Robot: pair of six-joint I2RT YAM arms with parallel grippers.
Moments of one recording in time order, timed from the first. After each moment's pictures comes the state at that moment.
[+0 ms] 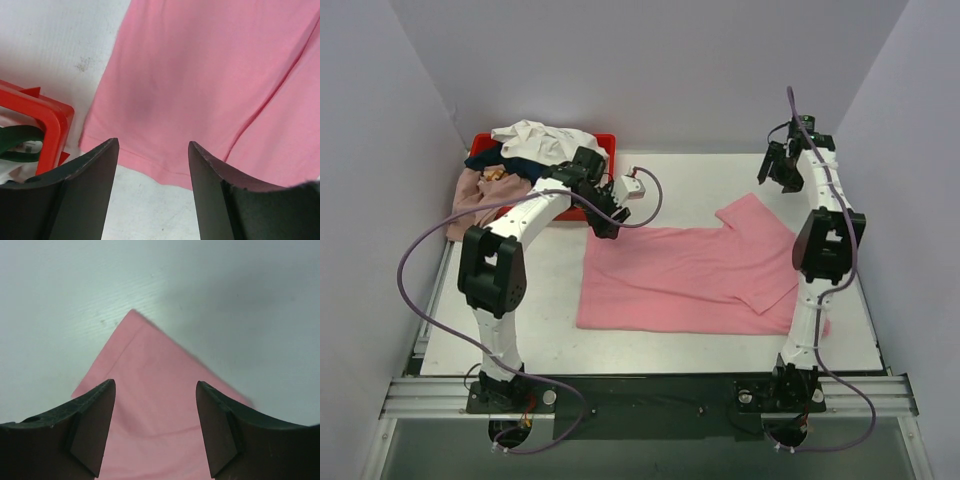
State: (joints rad) left arm -0.42 1.94 1.68 -0.81 0.43 0.67; right arm -0.09 2.16 2.04 -0.86 0.01 0.25
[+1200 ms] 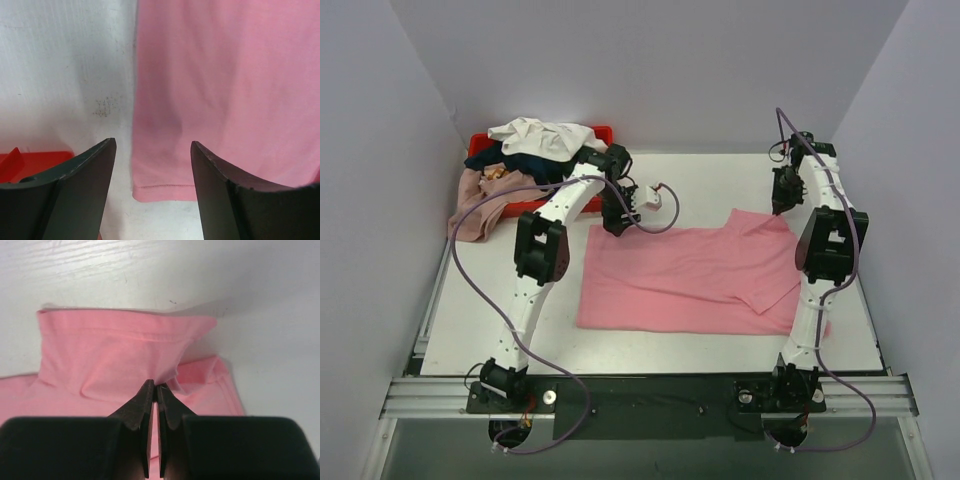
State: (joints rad) left arm -0.45 2.52 2.39 -1.25 0.32 1.04; right arm -0.12 2.30 2.06 -1.05 0.01 0.04
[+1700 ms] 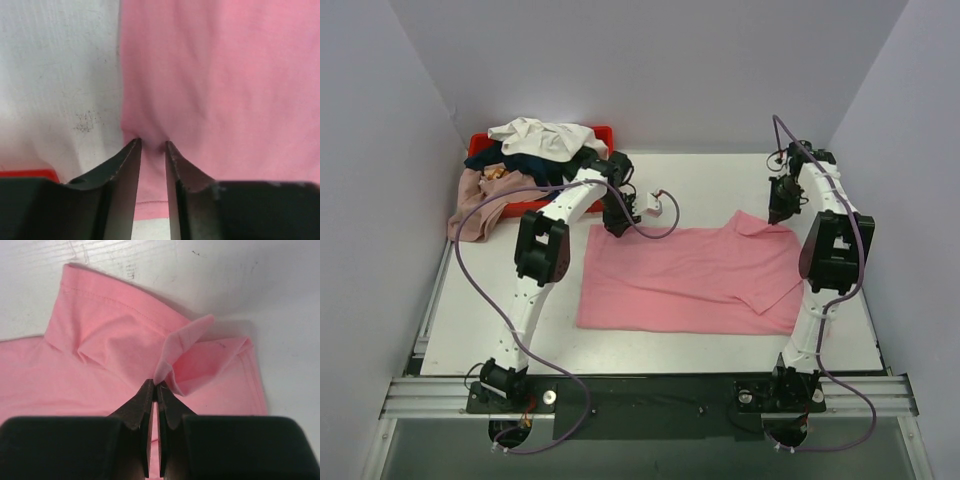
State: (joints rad) left arm -0.46 2.53 2.31 -1.22 0.33 1.03; right arm -0.11 2.15 1.85 -0.99 -0.03 0.04
